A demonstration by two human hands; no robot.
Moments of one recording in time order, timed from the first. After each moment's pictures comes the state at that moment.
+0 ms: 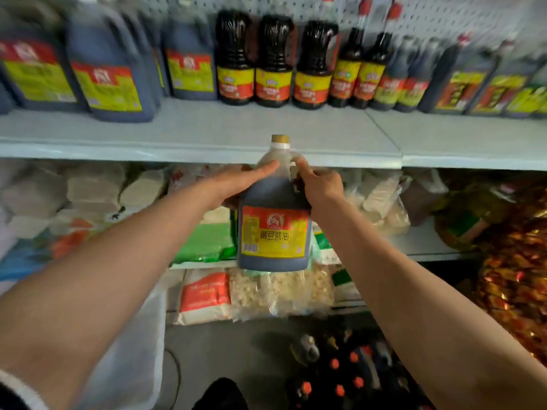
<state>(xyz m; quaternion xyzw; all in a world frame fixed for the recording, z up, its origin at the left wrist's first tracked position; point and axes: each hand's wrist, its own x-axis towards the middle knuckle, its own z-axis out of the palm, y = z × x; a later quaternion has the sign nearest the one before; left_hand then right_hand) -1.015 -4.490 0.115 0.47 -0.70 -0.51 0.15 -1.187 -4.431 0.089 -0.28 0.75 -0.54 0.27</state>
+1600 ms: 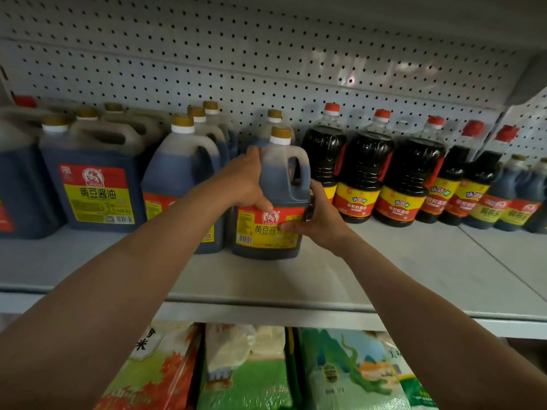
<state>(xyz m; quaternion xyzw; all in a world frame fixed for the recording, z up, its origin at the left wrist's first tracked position) -0.936 -4.799 0.243 0.47 -0.85 -0.17 0.18 -1.126 -4.737 0.161 -0.61 0.60 -0.45 0.27</state>
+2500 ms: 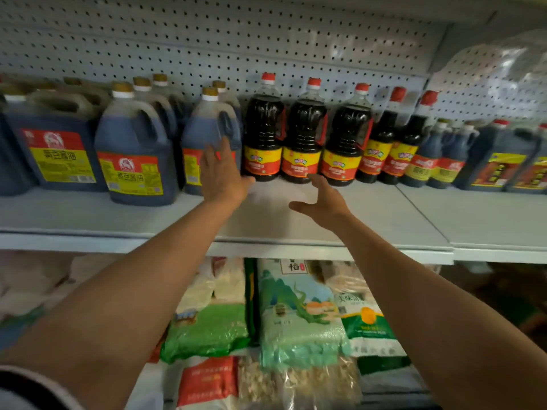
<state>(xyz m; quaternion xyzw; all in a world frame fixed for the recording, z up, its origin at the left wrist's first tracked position) -1.029 -4.691 0.177 0.58 -0.72 -0.13 0.37 -1.228 -4.600 0.155 -0.57 0.74 -0.34 0.12</state>
